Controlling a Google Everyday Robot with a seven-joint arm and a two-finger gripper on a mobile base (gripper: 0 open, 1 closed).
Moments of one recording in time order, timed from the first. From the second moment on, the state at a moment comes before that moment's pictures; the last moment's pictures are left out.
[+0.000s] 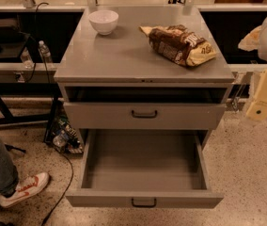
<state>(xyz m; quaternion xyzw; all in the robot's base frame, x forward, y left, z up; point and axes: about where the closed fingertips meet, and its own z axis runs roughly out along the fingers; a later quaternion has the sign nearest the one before) 0.438 -0.216 0.977 -0.60 0.78 -0.04 0.16</state>
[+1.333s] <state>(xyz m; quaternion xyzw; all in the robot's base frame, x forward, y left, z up) 0.351 -0.195 0.796 -0.50 0.86 0.11 0.04</state>
